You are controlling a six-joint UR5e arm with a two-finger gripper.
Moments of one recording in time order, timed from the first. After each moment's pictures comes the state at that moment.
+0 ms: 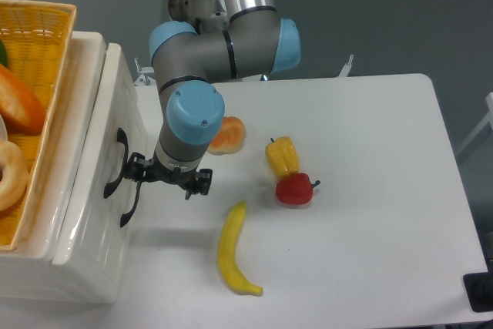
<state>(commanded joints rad) 2.24 -1.93 -1.61 -1.24 1.27 0.34</state>
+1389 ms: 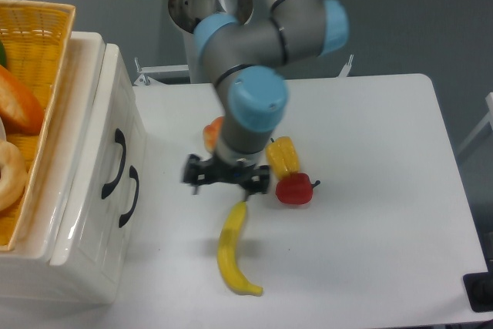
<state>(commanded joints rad) 2.51 -1.90 -1.54 -1.25 1.46 0.65</state>
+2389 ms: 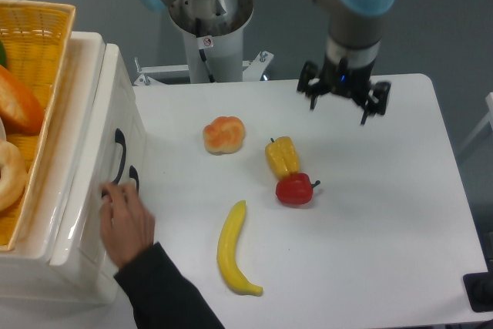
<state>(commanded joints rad) 2.80 -1.63 -1.64 -1.37 1.59 1.28</state>
